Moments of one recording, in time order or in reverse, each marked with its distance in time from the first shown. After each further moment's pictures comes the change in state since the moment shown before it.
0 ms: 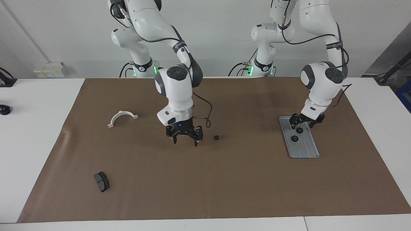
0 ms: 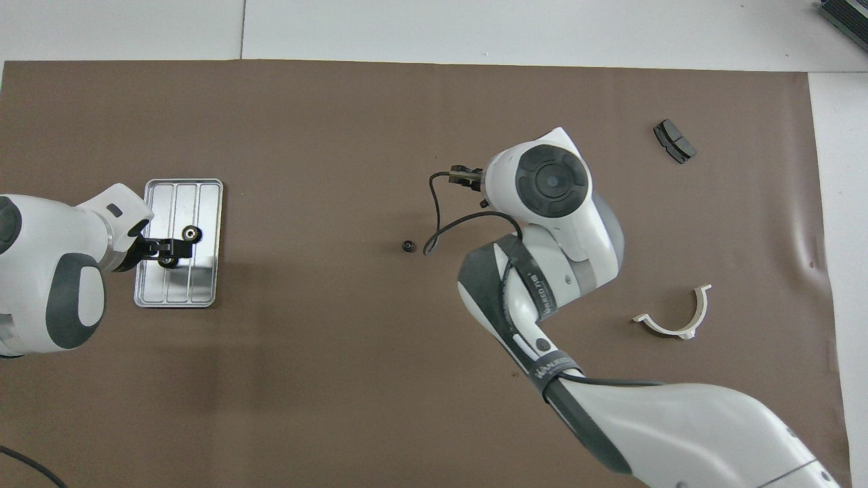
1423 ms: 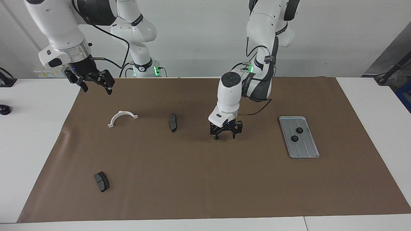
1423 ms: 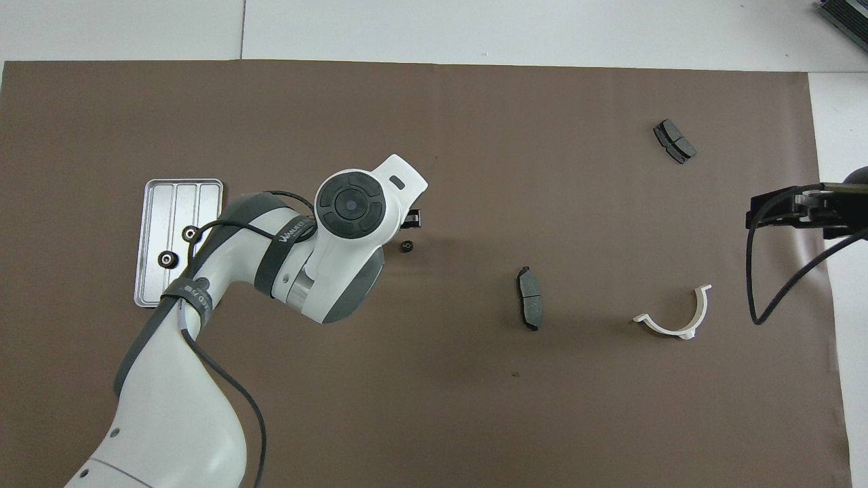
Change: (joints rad) left arm -0.601 0.358 -0.009 0.467 0.046 -0.072 -0.646; right arm -0.475 -0.408 0.123 -0.001 0.033 -0.612 -0.424
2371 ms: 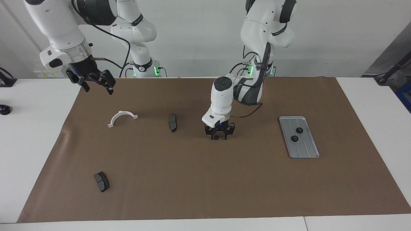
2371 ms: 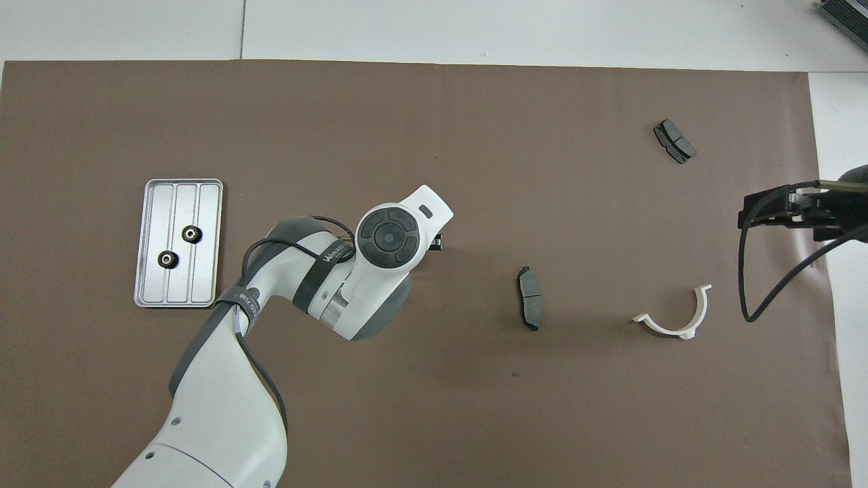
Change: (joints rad) left arm -0.032 0.014 -0.002 -0.089 0.000 0.104 -0.001; right arm 0.003 0.000 -0.008 -0.002 0.005 -0.001 0.004
